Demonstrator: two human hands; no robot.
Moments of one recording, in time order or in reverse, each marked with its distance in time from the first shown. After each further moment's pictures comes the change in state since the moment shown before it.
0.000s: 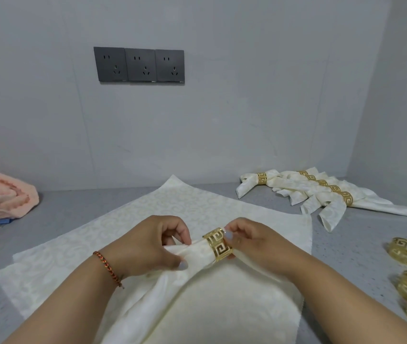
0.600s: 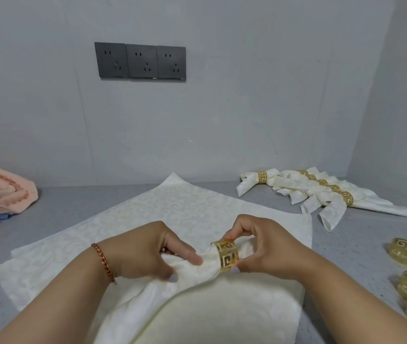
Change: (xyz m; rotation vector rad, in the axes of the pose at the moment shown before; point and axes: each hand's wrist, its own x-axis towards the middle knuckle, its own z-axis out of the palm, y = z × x) left_hand -0.007 0.003 -0.003 0.058 -0.261 0.013; right_hand -0.012 -0.007 -0.011 -0.243 0.037 -0.121
